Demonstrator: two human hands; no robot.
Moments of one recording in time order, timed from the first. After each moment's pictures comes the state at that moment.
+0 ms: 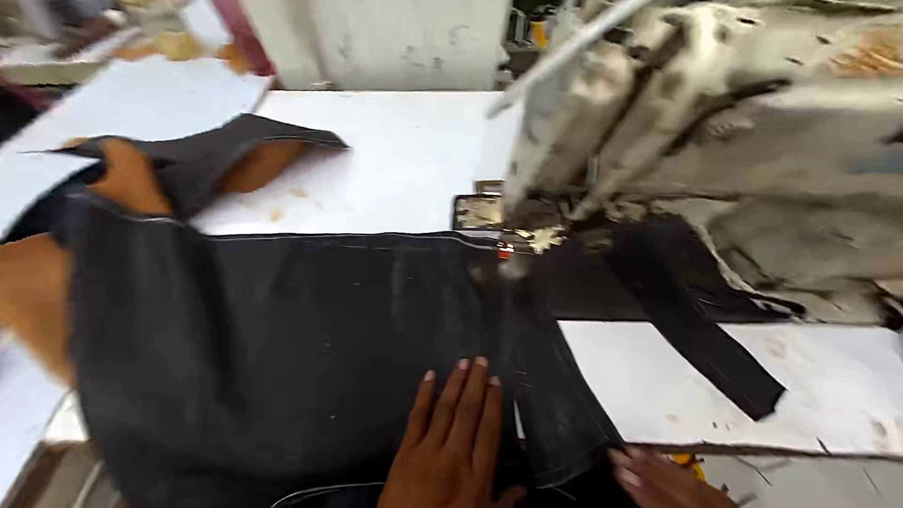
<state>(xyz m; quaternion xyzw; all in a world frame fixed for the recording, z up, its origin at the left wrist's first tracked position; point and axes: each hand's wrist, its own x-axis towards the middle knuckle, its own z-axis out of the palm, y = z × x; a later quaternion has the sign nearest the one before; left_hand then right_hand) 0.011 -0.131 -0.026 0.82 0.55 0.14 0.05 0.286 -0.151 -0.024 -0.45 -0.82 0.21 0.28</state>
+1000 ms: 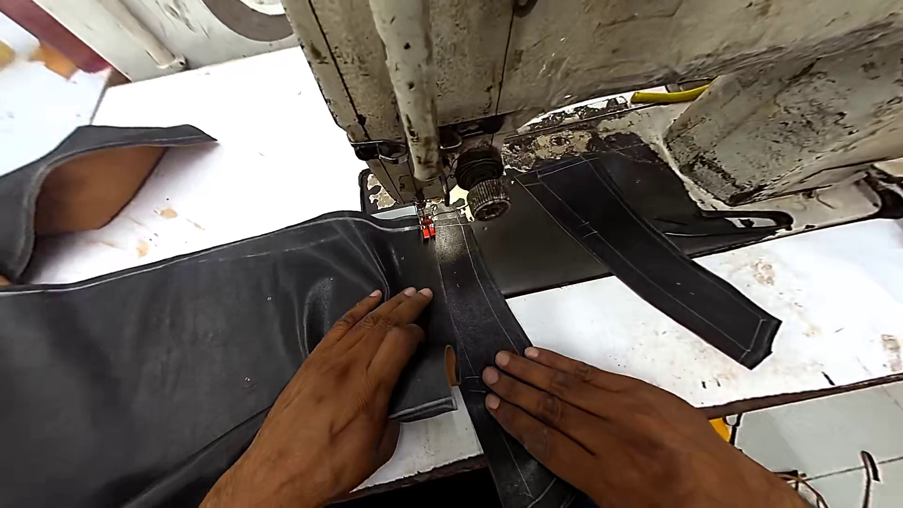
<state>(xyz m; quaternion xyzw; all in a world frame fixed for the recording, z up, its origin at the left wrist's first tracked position) -0.038 -0.030 -0.017 0.89 0.41 0.18 0.07 0.258 -0.065 -0.046 -0.25 -0.94 0.05 0.22</state>
